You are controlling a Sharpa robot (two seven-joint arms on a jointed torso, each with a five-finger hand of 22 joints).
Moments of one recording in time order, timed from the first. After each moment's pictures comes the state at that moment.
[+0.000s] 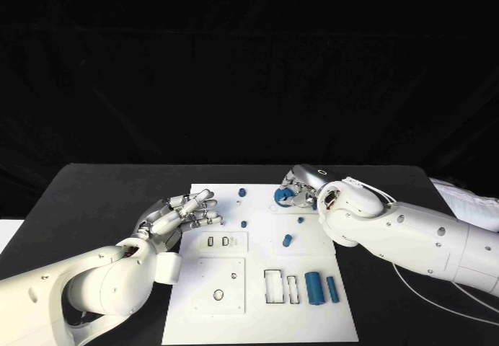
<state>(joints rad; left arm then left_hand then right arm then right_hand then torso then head) 1.14 -0.92 -0.04 1.77 0.17 -0.38 0.44 1.44 -0.02 -0.01 0.17 0.15 0.99 0.21 0.10 0.07 1.11 0.15 0.07 0.07 1.19 0.09 0.19 0.29 0.17 1.07 0.20 0.23 0.09 1.09 -0.78 0.17 1.47 -1.63 -0.34 -0.41 1.47 -0.09 0.20 0.18 0.14 1.09 0.12 0.12 0.08 1.39 0.02 1.06 1.15 1.46 -0.04 1.48 1.31 0.01 1.47 0.07 1.56 1.31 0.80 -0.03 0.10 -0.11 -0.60</state>
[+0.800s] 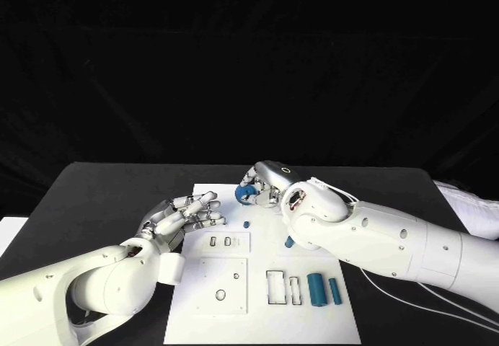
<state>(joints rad) 1.14 -0.91 -0.04 1.77 0.17 -0.38 0.43 1.46 0.00 0.00 0.15 0.15 0.99 0.21 0.10 0.07 1.11 0.15 0.07 0.07 1.19 0.09 0.18 0.30 0.17 1.07 0.20 0.23 0.09 1.12 -0.62 0.15 1.48 -1.68 -0.41 -0.37 1.47 -0.09 0.21 0.18 0.14 1.10 0.11 0.12 0.09 1.40 0.02 1.06 1.15 1.47 -0.04 1.48 1.31 0.01 1.47 0.06 1.56 1.31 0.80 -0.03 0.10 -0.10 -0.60</state>
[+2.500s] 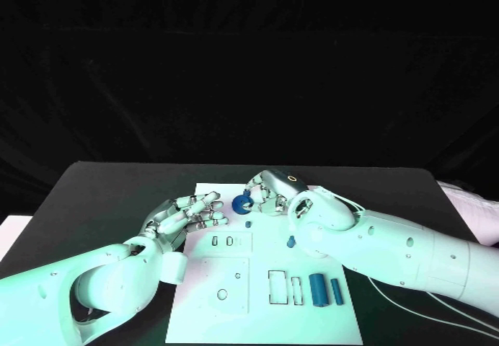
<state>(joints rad) 1.14 -0.91 -0.04 1.77 0.17 -0.38 0.43 1.46 0.00 0.00 0.14 0.15 0.99 0.21 0.10 0.07 1.11 0.15 0.07 0.07 1.19 0.09 0.18 0.31 0.17 1.07 0.20 0.23 0.09 1.09 -0.67 0.14 1.50 -1.65 -0.46 -0.32 1.38 -0.16 0.13 0.28 0.21 0.95 0.14 0.07 0.07 1.37 0.06 1.04 1.17 1.47 -0.02 1.48 1.31 0.01 1.47 0.09 1.56 1.31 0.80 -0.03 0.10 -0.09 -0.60</state>
